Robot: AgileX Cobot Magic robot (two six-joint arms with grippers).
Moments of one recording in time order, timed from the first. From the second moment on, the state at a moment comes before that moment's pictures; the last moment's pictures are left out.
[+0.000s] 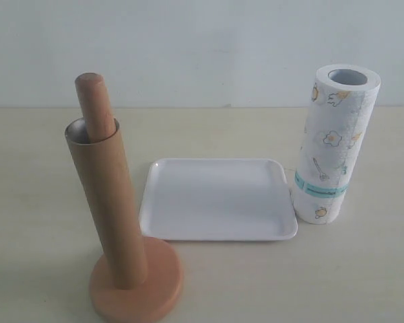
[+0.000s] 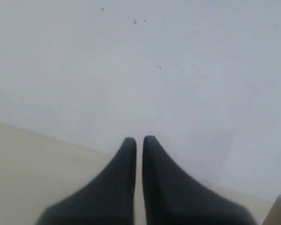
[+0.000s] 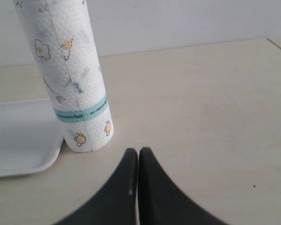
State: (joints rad) left arm 0.05 0.00 -0.29 -0.16 0.29 -0.19; right arm 0.08 0.00 0.00 -0.12 0.33 0.25
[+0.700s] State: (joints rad) left arm 0.05 0.46 -0.30 0.49 -0.59 -0.64; right arm 0.08 0.00 0.00 -0.12 0.33 0.25
